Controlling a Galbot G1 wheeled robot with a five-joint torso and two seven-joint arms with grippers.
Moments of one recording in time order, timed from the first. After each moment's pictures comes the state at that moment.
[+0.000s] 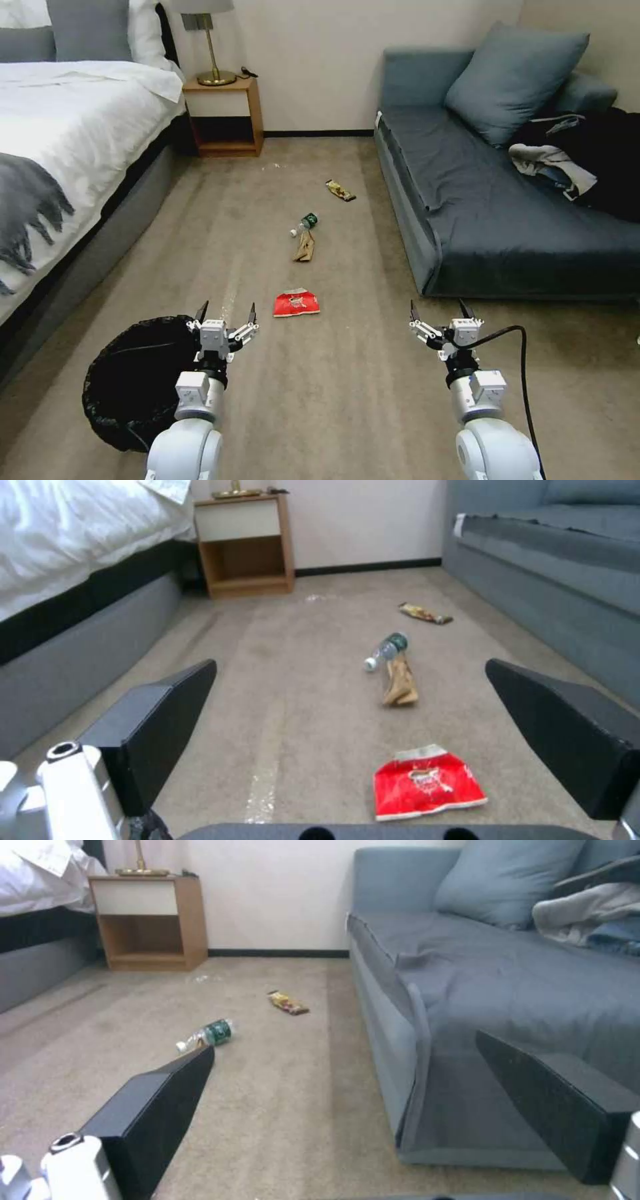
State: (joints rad) left arm 1.55 -1.50 -0.55 -2.00 0.00 0.00 0.00; right arm -1.55 1.50 0.55 2.00 0.00 0.00 0.00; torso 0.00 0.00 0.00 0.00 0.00
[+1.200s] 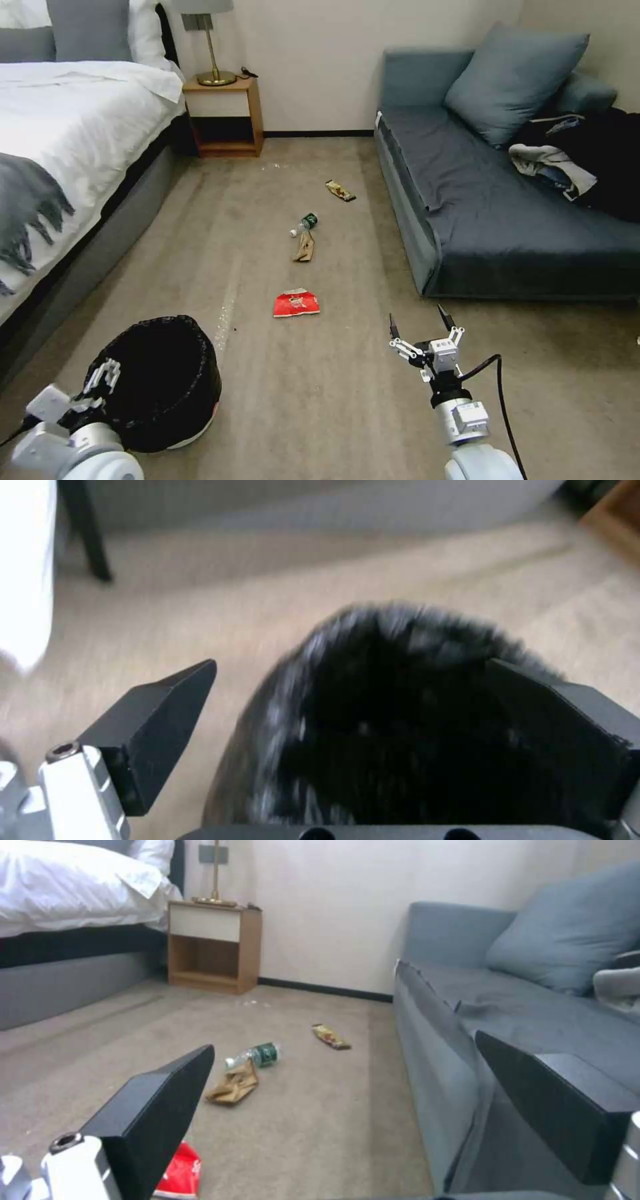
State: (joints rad) left arm 1.70 -1.52 -0.86 -2.23 -0.86 0.25 -0.79; right arm -1.61 1.39 0.42 1.96 -0.08 0.22 0.06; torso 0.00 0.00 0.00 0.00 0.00
